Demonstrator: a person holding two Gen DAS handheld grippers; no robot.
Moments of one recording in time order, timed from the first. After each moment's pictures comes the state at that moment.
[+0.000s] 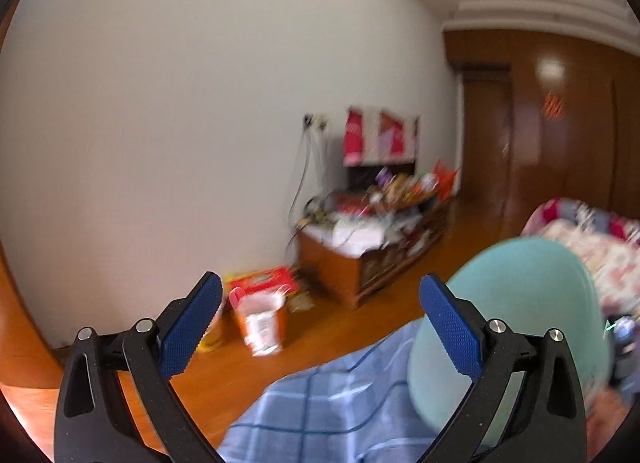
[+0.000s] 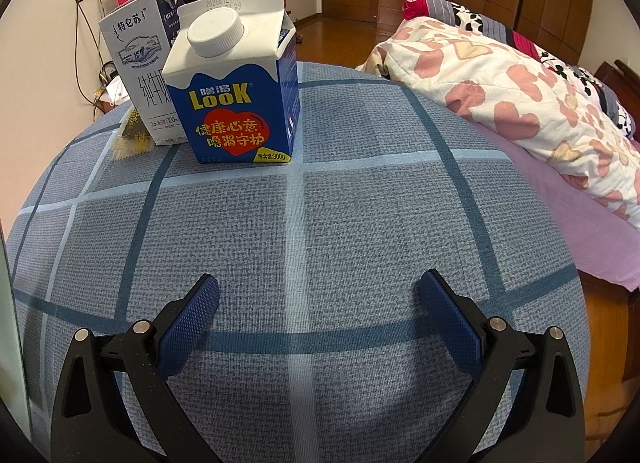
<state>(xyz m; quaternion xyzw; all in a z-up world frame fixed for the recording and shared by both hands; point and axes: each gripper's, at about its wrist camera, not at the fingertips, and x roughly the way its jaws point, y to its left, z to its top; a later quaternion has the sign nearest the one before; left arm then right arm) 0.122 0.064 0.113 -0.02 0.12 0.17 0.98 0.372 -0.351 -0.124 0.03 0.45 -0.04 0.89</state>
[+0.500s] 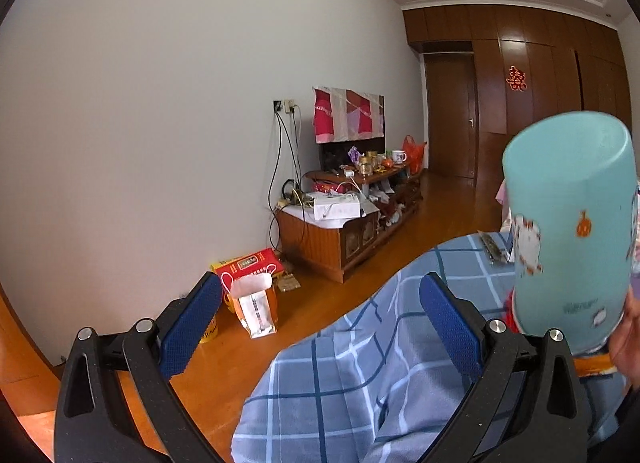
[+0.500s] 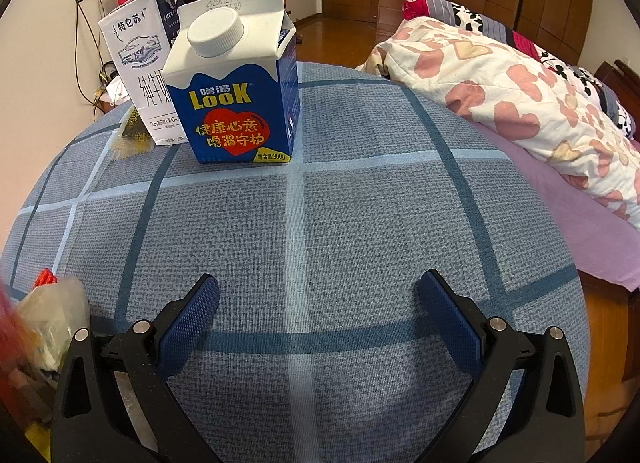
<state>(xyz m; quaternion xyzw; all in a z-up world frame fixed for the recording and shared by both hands) 0.078 0.077 0.058 0.02 0.17 0.12 0.98 0.372 -0.351 -0.124 0.03 0.45 -0.04 0.89</state>
